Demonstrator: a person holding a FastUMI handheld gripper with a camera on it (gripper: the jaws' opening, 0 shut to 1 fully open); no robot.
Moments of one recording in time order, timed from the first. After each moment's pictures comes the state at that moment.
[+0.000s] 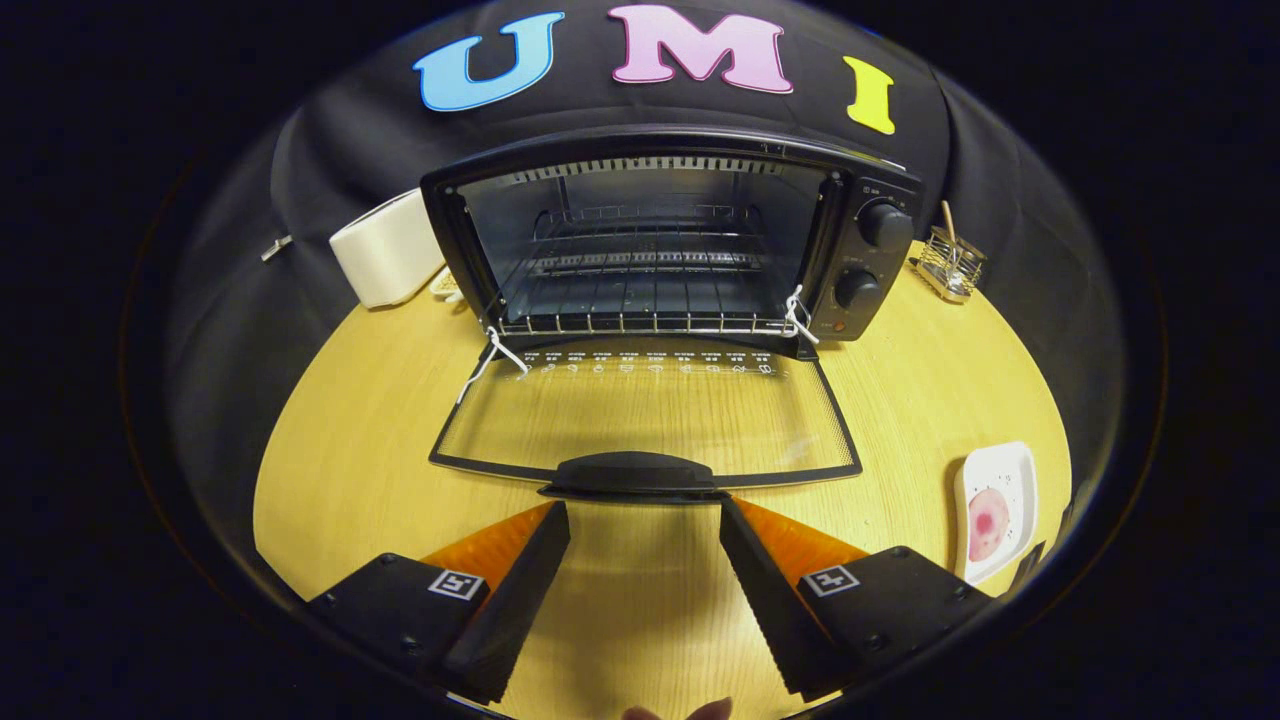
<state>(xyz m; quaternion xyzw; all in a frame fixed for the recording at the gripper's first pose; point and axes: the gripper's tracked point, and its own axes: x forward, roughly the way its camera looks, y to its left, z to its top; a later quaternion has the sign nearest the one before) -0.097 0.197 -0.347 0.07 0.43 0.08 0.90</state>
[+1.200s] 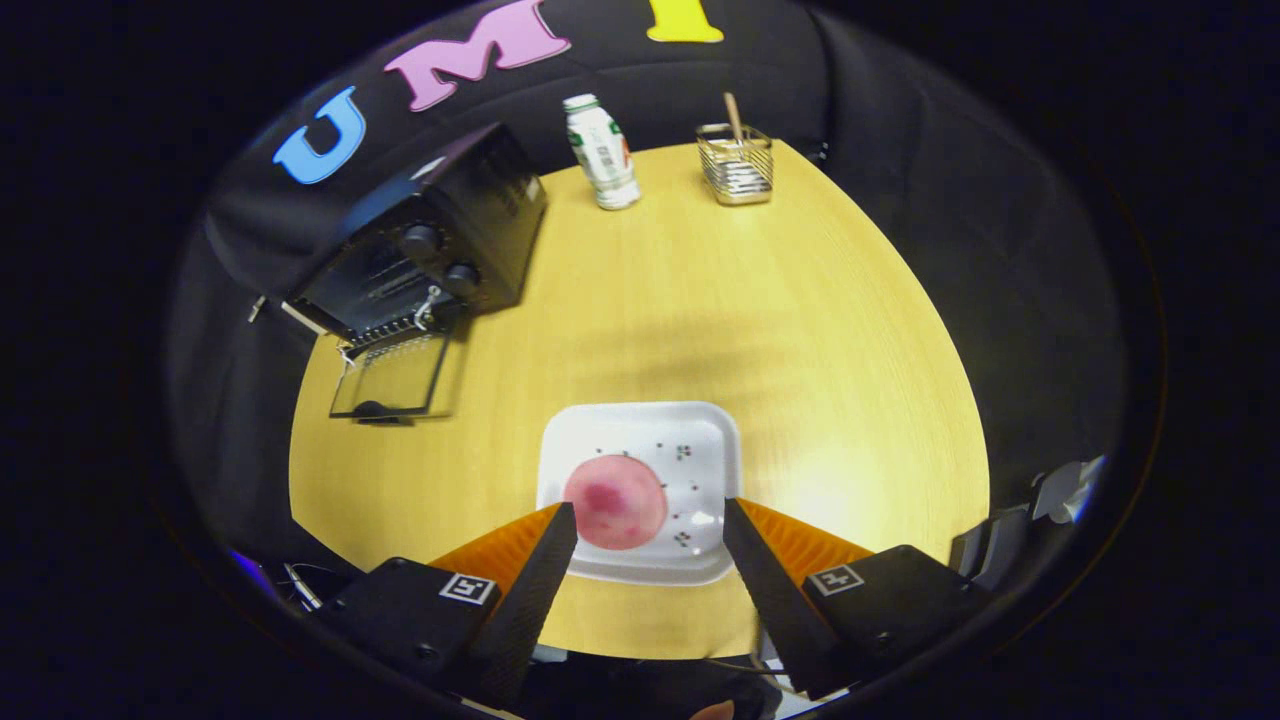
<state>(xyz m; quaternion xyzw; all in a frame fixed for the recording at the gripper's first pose) -0.145 -0.183 -0.370 0.14 0.57 0.06 0.81</state>
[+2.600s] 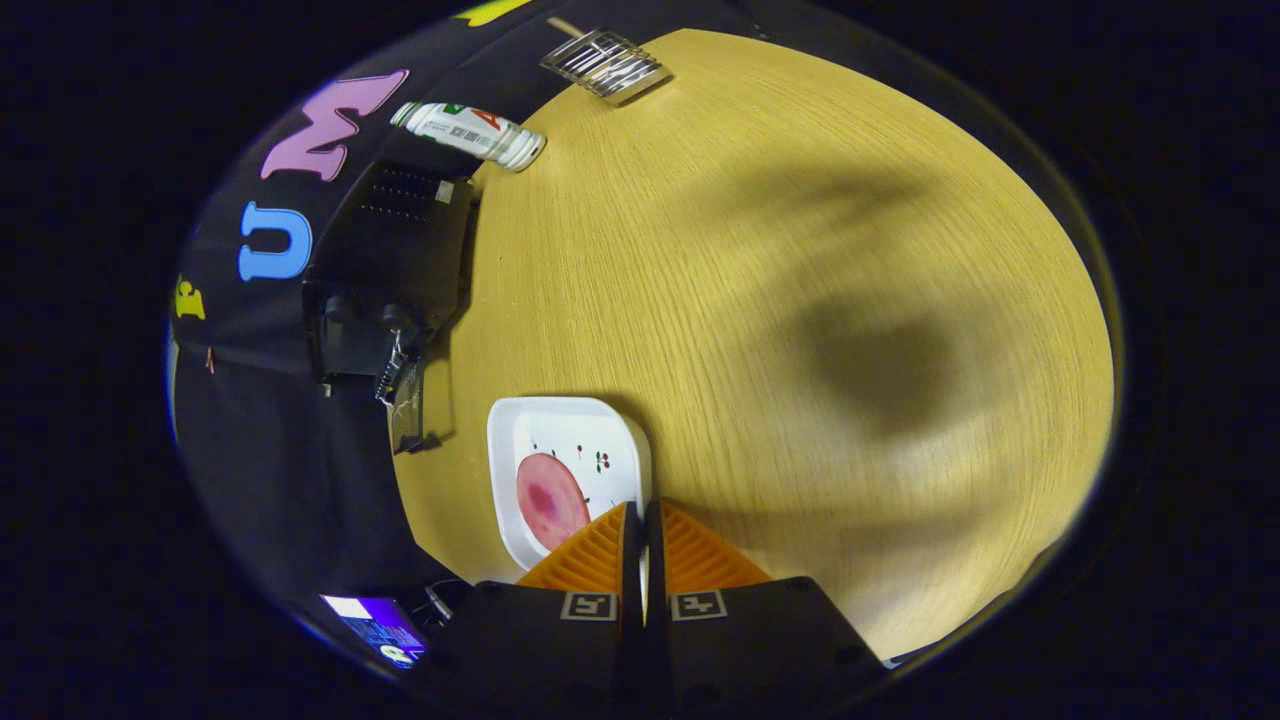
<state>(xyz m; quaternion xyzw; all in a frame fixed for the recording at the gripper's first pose) -0.147 -0.186 -0.429 0.37 0.61 0.12 0.69</state>
